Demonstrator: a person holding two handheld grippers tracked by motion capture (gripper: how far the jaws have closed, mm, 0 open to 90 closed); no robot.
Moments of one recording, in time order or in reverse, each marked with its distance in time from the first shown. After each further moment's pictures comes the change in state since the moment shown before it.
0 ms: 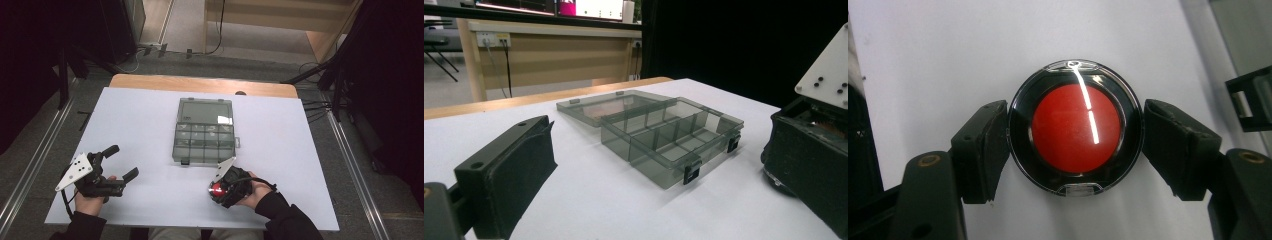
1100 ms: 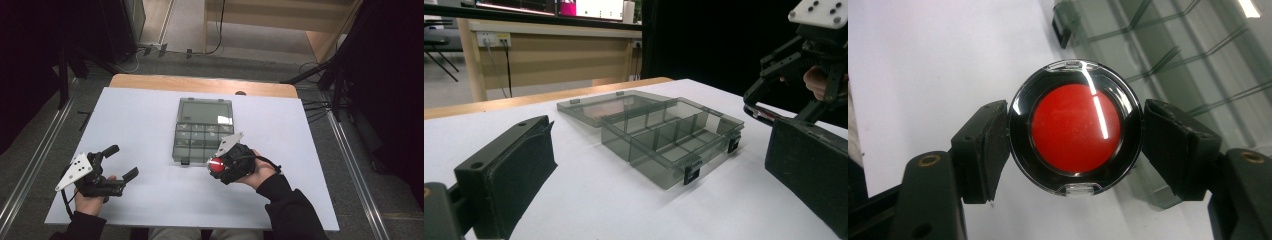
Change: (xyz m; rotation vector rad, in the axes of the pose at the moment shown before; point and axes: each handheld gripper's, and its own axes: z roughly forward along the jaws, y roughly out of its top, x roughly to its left) left arm 0.001 0.000 0.000 -0.001 -0.001 -0.001; right arm -0.030 0.034 -0.053 -0.130 -0.097 0.013
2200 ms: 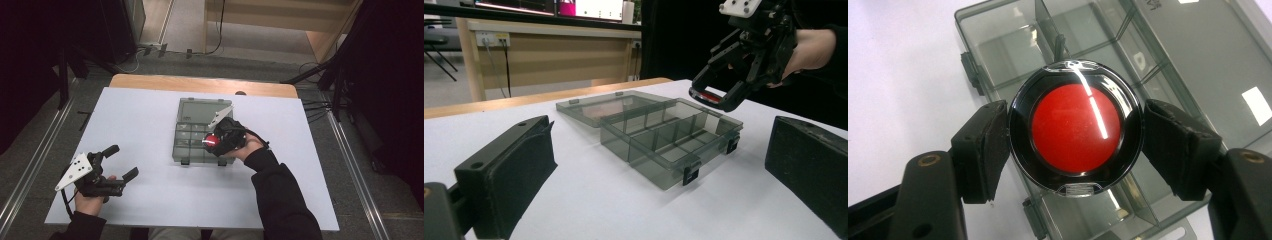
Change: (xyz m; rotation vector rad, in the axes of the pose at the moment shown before) left arm 0.000 0.000 0.000 -0.001 -0.001 -0.006; right arm -0.057 0.035 0.026 0.030 -0.033 0.083
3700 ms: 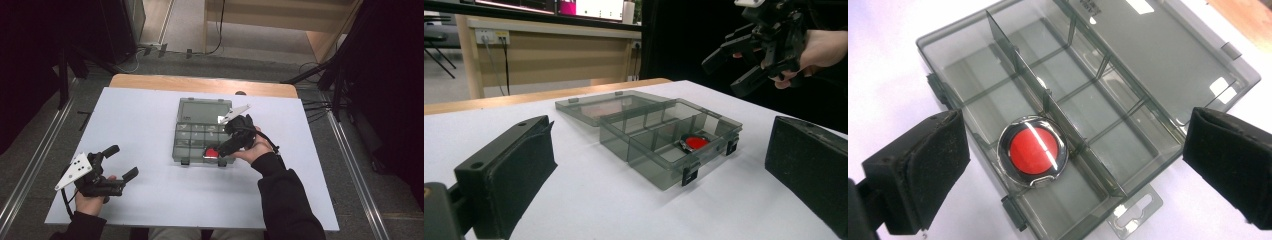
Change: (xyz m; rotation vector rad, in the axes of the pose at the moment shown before) left arm 0.000 -0.001 0.000 -0.002 0.000 -0.016; right arm -0.004 -0.019 -0.022 -0.104 -0.110 0.147
